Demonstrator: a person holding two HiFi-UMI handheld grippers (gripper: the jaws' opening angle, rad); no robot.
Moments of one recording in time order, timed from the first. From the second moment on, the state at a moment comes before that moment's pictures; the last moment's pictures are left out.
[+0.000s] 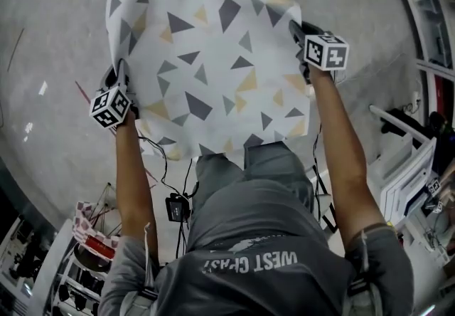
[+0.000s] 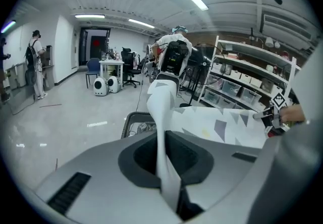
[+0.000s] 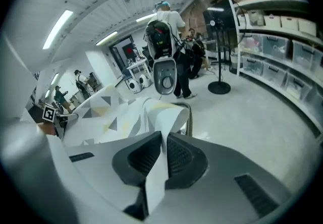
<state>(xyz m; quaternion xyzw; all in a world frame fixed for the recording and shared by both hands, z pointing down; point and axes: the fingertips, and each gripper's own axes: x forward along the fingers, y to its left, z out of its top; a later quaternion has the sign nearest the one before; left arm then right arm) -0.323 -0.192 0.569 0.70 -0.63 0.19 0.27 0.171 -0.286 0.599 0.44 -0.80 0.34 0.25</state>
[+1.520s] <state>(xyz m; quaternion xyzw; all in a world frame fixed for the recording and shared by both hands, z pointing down) -0.382 -0.173 0.658 0.62 -0.67 0.26 0.31 0.183 -0.339 0.673 0.35 -0.83 0.30 0.32</state>
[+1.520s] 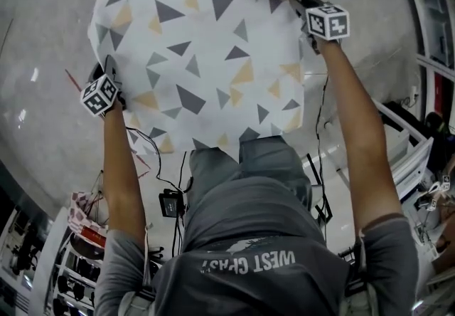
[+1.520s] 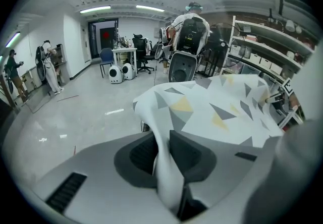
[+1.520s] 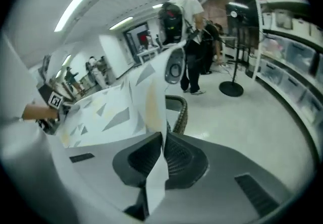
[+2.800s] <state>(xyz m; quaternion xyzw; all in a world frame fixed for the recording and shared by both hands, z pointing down) -0.362 -0.148 0.568 0.68 -0.66 0.23 0.23 0.192 -0.297 0.593 0.45 -0.80 0.27 0.28</state>
